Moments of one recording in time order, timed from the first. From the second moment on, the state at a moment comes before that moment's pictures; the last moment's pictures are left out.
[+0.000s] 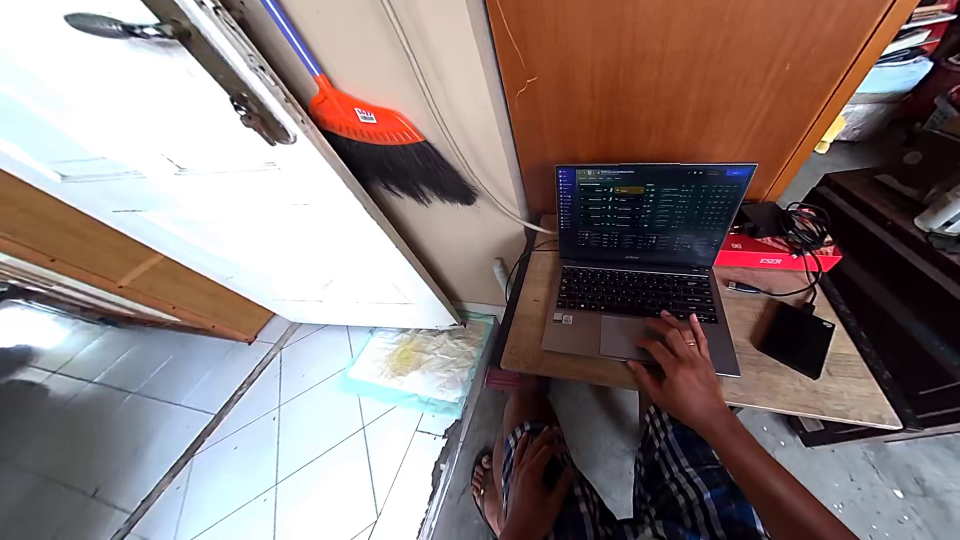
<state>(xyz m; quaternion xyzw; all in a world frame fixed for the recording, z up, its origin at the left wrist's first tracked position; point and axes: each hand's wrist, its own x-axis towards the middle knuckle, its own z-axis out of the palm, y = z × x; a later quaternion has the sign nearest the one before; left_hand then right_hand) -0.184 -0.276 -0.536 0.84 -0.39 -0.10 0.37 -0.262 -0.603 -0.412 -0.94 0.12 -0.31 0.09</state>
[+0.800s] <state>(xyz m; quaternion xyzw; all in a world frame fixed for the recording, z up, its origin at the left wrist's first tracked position) -0.201 -0.402 -0.544 0.73 -0.35 -0.51 0.28 -0.259 -0.602 -0.413 -0.93 0.14 -0.33 0.08</state>
